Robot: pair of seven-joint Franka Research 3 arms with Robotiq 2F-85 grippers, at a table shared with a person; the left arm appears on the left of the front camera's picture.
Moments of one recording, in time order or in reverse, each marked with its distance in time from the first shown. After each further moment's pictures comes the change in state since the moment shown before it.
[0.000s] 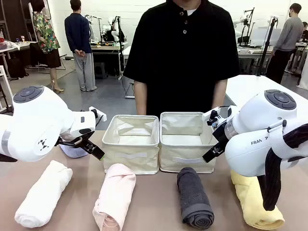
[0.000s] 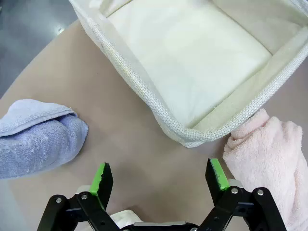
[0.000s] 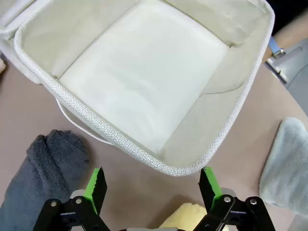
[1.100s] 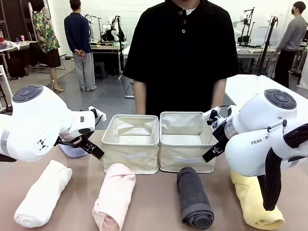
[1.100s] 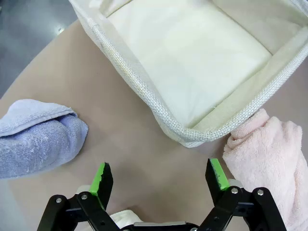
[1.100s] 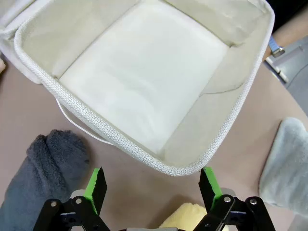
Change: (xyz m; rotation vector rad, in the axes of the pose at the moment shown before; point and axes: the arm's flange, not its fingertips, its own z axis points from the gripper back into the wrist) left arm 0.000 0.000 0.000 0.000 0.000 0.000; right arm 0.000 0.000 0.000 0.000 0.000 0.000
